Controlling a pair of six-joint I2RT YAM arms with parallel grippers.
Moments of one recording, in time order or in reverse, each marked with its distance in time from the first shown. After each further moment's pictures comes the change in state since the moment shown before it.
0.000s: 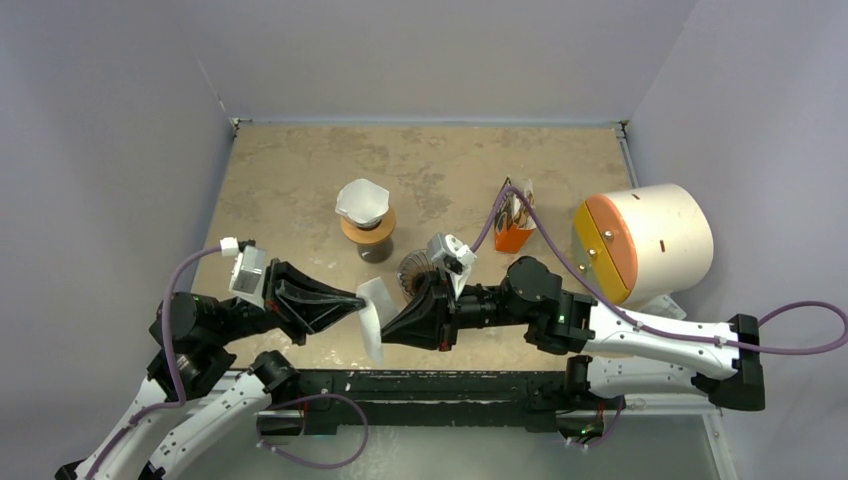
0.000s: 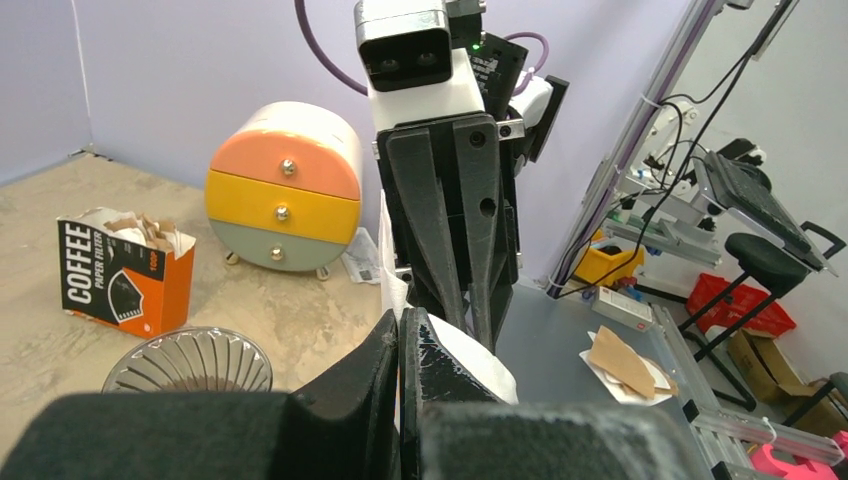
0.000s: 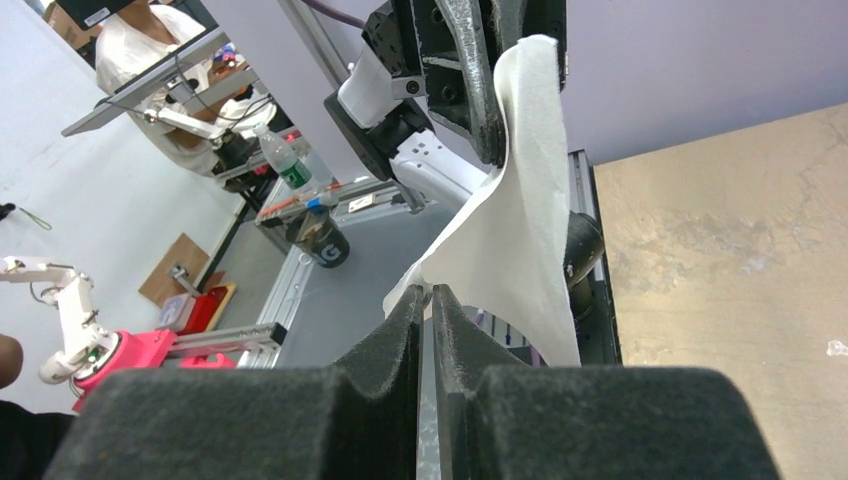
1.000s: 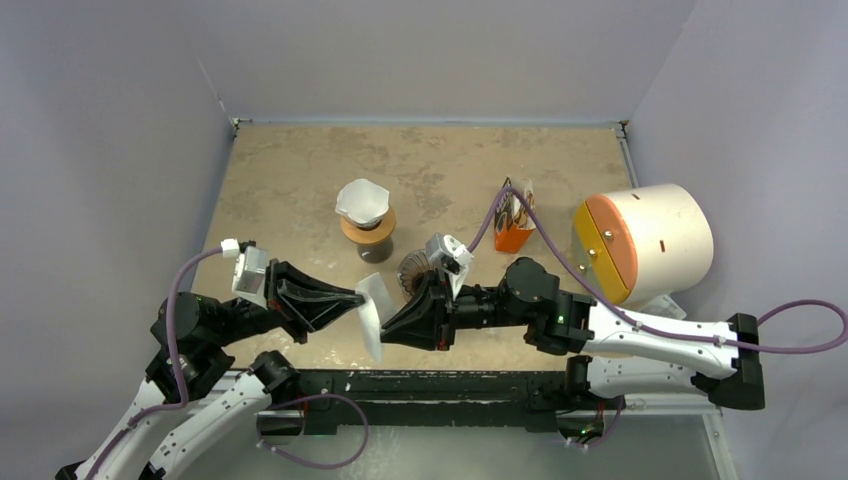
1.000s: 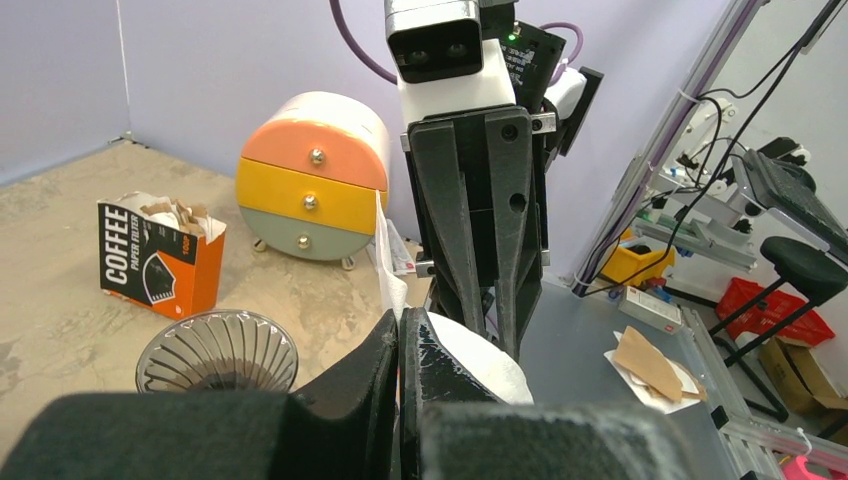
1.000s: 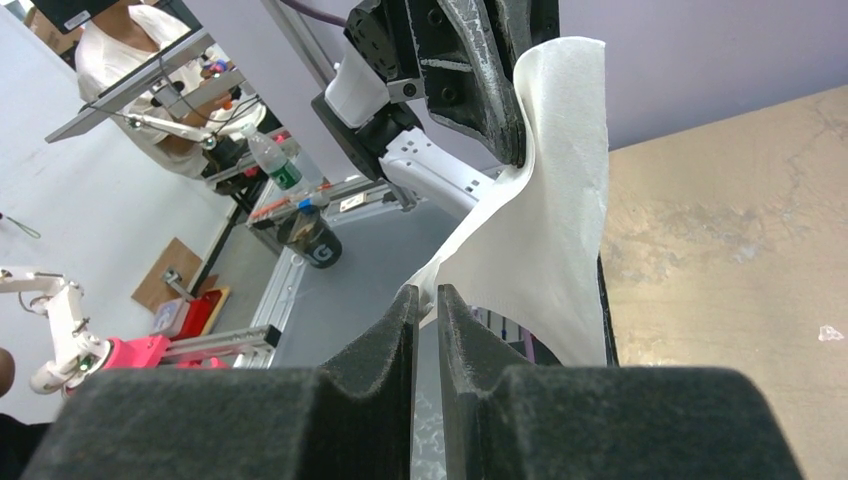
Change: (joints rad) left arm 0.000 -0.014 0.000 -0.058 -0.051 0.044; right arm 0.007 0.002 0.000 -0.020 0.030 0.000
